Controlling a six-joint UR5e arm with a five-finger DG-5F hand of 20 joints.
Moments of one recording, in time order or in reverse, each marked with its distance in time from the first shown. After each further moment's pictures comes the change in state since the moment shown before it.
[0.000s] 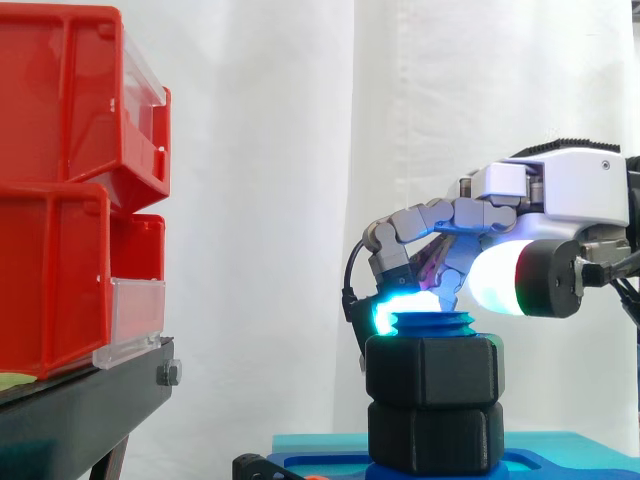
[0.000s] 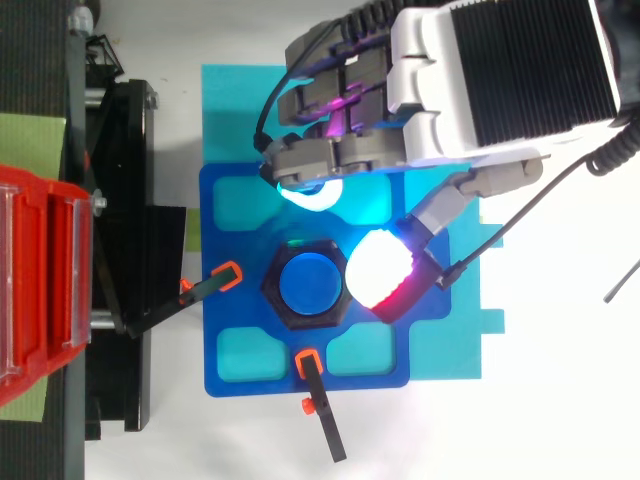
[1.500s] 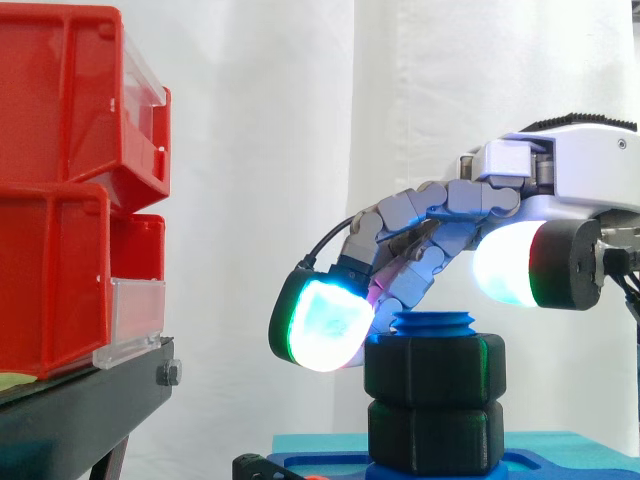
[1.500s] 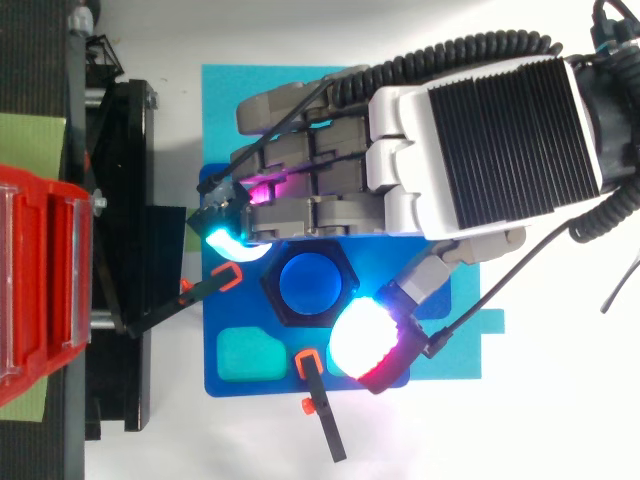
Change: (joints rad) arm 0.057 -0.001 0.000 0.015 0.032 -0.001
